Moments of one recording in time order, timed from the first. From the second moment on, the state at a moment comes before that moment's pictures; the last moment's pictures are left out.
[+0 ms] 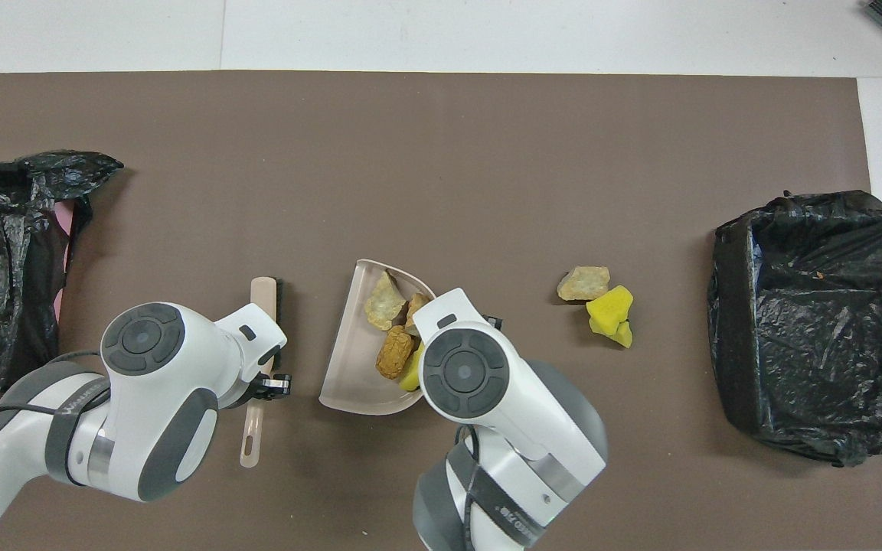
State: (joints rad) left arm -0.35 -0.10 -0.02 -2.41 -0.04 2.13 -0.24; right arm 0.75 0.09 -0.10 -2.00 -0.10 1.99 -0.57
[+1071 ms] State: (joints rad) left arm -0.66 -0.11 -0.06 -2.40 -0.19 2.11 -0.50; right arm -0.13 -0.26 -0.12 -2.00 -0.23 1.72 -1.34
